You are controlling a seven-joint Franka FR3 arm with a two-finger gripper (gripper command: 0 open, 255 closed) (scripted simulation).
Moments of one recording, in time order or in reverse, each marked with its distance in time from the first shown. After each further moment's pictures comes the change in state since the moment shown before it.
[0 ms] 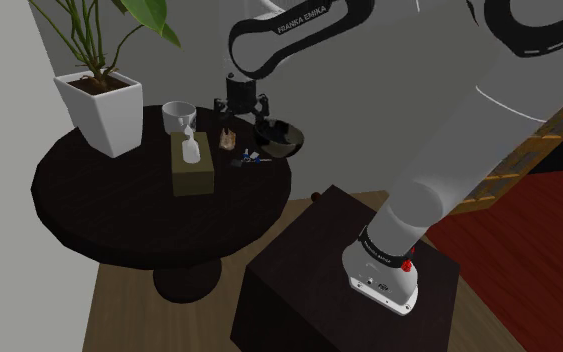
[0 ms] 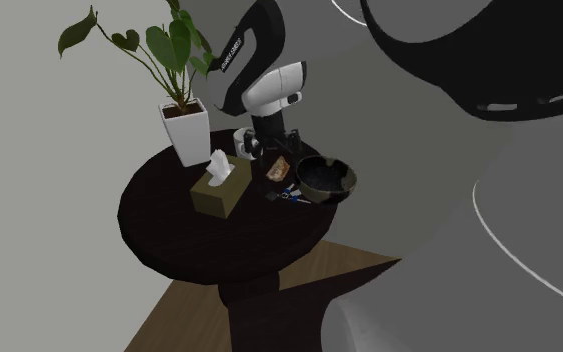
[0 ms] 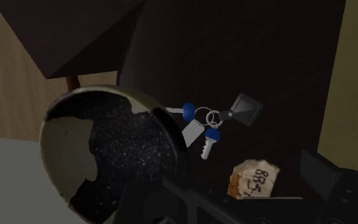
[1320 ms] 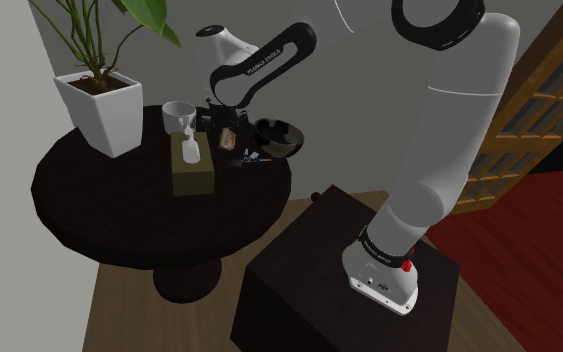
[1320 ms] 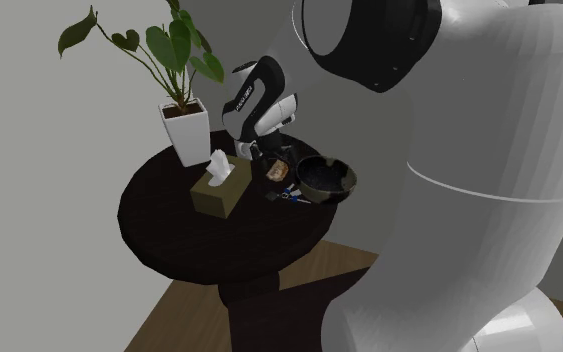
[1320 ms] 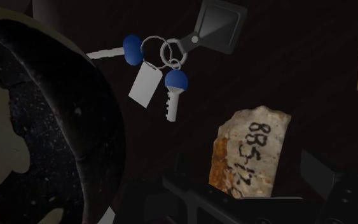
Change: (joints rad) arm 0.010 0.359 -0.039 0.196 -0.278 0.126 0.322
